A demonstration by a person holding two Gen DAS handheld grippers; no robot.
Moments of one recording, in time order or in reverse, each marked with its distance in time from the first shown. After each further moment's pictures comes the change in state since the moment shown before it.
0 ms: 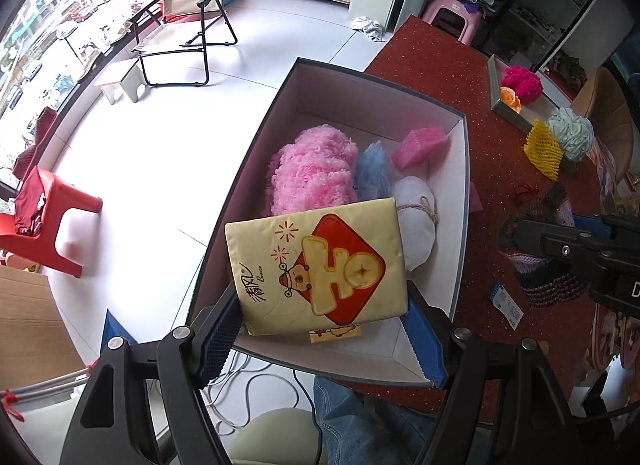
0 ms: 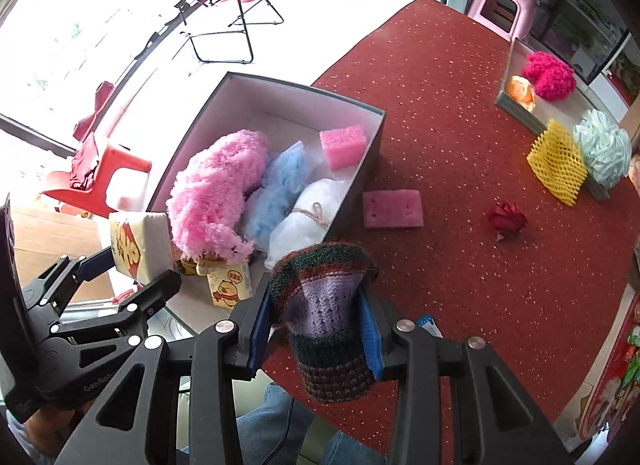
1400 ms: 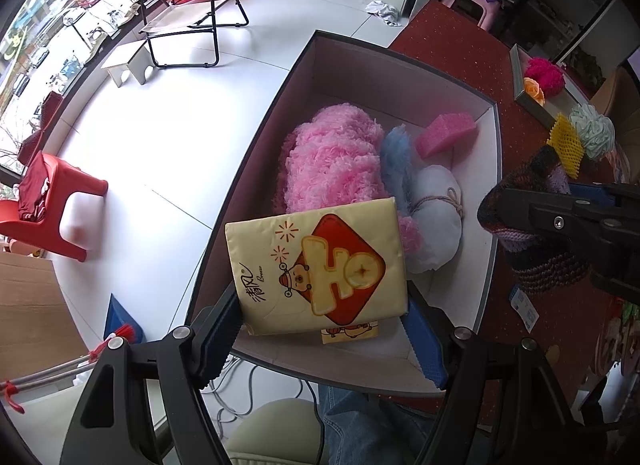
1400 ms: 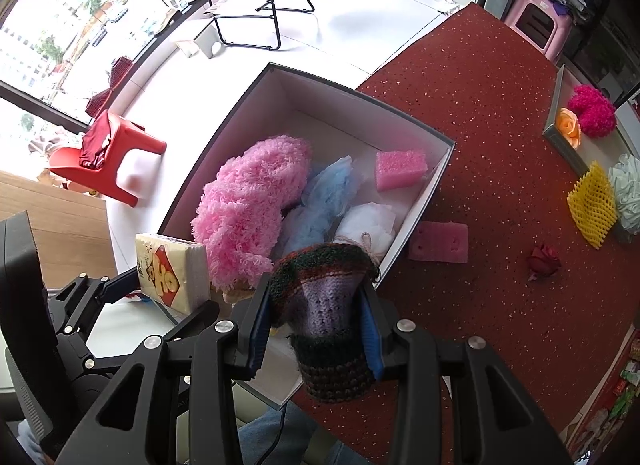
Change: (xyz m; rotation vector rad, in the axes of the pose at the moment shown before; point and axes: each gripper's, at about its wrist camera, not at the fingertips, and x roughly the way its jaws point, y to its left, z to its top) left arm 0.028 0.005 0.007 -0.021 0.066 0.033; right arm 0.027 0.040 0.033 -0.090 0.043 0.033
